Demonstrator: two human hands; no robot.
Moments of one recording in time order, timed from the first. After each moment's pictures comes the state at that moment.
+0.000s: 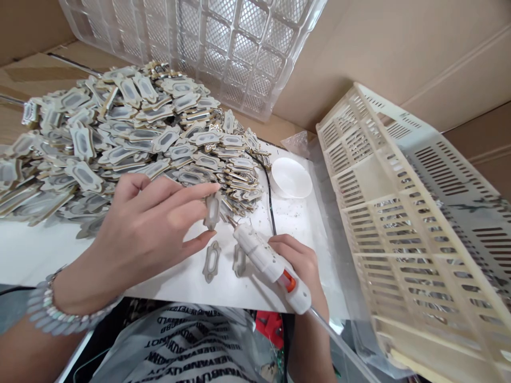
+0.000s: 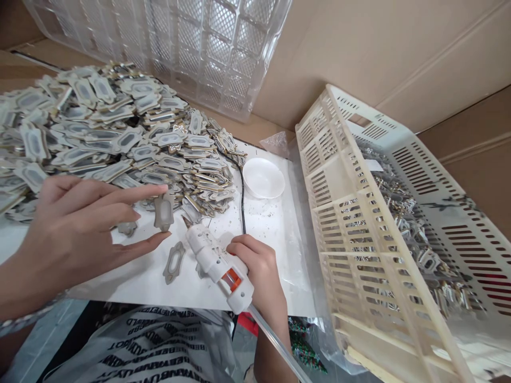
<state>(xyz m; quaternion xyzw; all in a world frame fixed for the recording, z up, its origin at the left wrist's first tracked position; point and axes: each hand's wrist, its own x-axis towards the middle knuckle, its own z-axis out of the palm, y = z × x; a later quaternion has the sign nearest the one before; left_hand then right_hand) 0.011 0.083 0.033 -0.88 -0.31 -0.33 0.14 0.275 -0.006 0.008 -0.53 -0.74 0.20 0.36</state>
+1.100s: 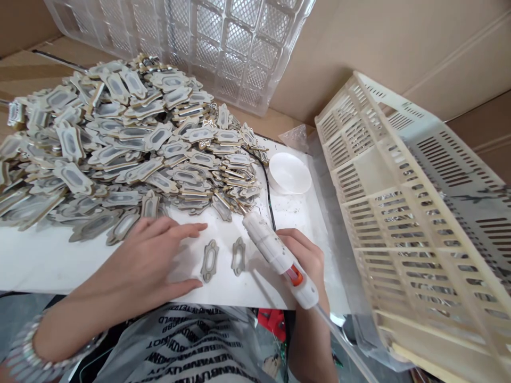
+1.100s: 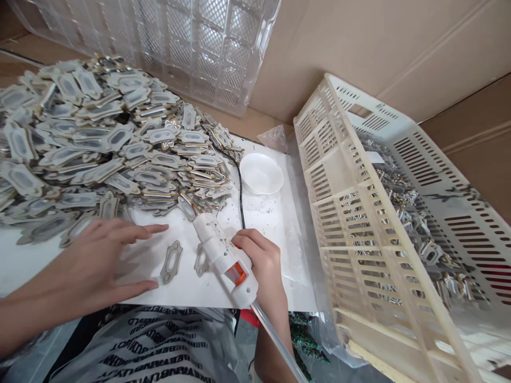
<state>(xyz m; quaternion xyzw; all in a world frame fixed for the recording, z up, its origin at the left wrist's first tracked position) -0.014 0.053 -0.016 -0.90 -0.37 -0.20 -0.09 0.277 -0.006 0.004 -0.55 -0.72 0.12 0.41</state>
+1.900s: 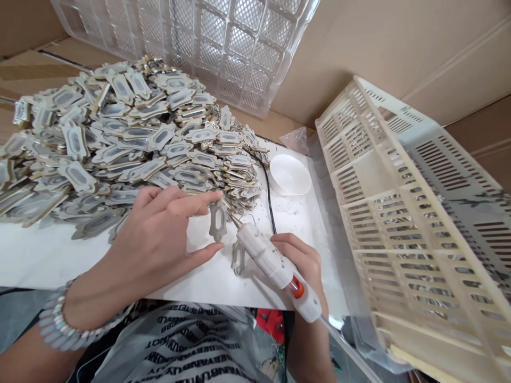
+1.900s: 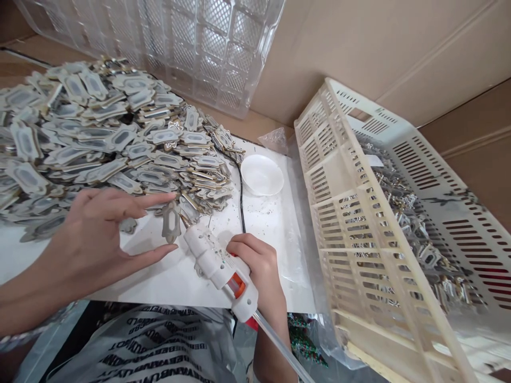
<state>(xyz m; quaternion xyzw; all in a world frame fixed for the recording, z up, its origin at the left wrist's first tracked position) 0.022 0.072 0.018 -0.88 -0.36 -0.32 -0.01 0.276 -0.010 0.004 -0.52 -0.73 0.17 0.41</state>
